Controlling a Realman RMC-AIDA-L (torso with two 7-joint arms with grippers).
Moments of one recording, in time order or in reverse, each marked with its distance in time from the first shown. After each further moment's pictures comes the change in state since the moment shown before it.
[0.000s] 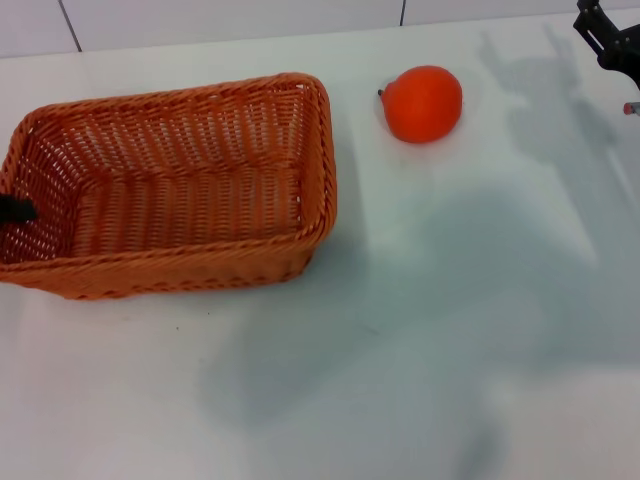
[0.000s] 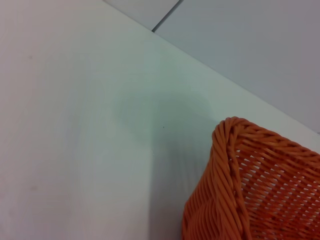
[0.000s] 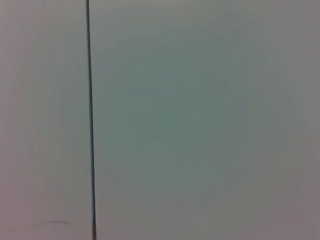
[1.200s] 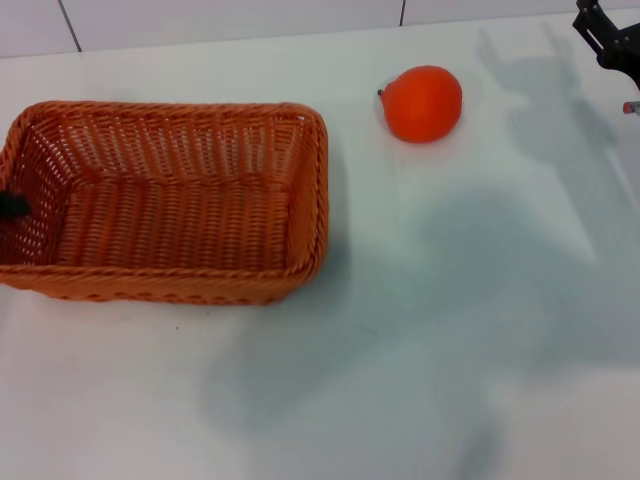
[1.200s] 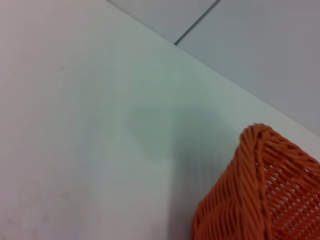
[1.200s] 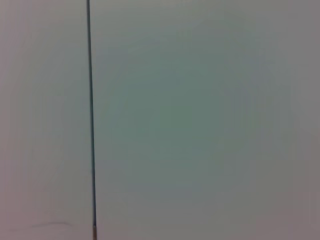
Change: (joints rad) left arm 0.014 -0.003 -0.005 -0.012 0.000 -0.063 0.000; right arm 0.002 0.000 0.000 0.001 0.000 -0.001 0.000
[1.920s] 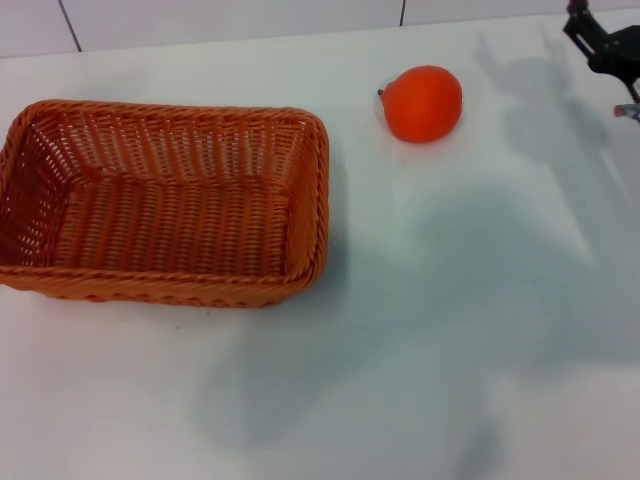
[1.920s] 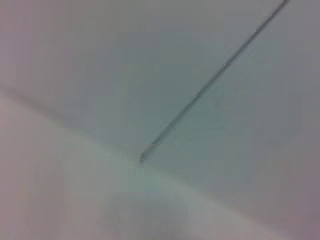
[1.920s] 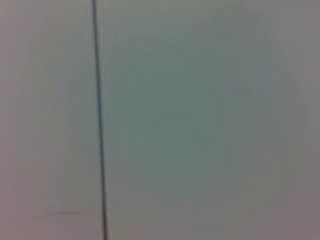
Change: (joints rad) left arm 0.042 0.004 -0.012 0.038 -0.260 -0.081 0.135; right arm 0.007 0.000 -0.016 0.005 0.000 0.017 0.000
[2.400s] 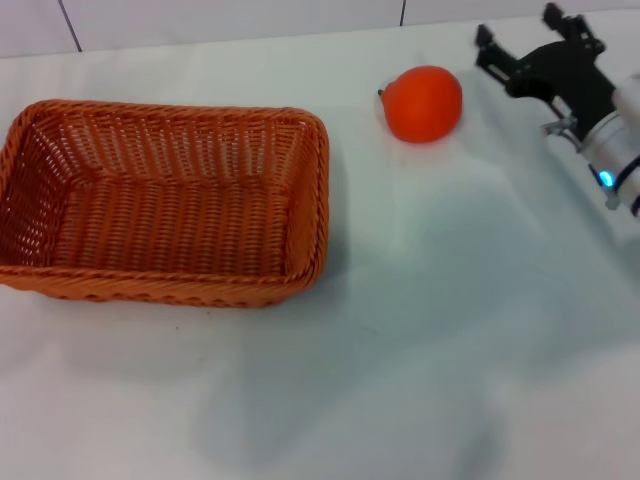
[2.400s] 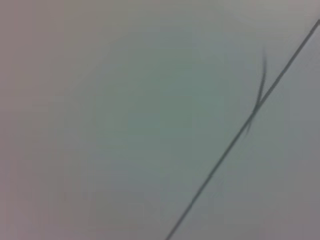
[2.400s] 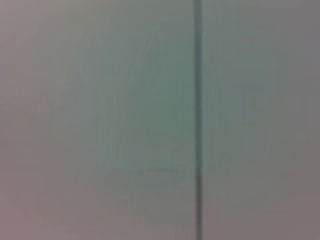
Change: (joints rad) left arm 0.050 -0.016 -0.029 -0.324 -0.679 -0.137 0.647; right arm 0.050 0.004 -0.219 -0.004 0.000 0.093 0.030
